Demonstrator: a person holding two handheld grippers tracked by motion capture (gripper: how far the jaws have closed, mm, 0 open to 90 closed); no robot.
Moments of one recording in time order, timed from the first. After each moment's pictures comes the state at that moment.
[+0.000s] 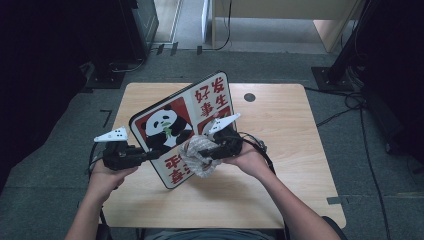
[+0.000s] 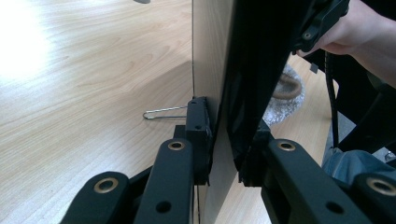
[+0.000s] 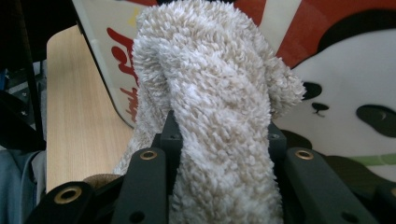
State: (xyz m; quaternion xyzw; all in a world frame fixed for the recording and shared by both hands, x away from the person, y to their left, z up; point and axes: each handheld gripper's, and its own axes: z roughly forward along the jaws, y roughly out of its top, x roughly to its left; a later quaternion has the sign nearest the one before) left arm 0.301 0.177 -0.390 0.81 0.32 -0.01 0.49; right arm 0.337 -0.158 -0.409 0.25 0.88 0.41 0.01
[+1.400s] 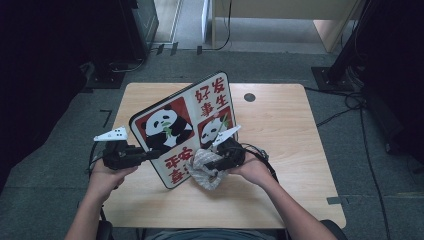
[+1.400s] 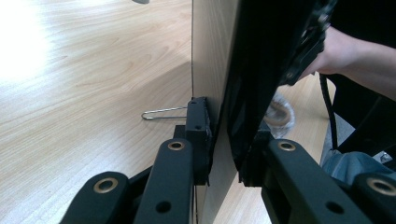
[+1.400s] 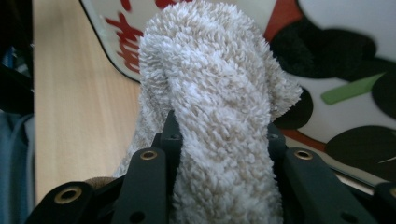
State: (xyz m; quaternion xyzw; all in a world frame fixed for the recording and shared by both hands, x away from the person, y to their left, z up) left arm 0.303 0.179 -0.390 0.81 0.32 -0.01 0.50; right arm 0.329 -0.168 -0.450 0.26 0.89 0.37 -0.03
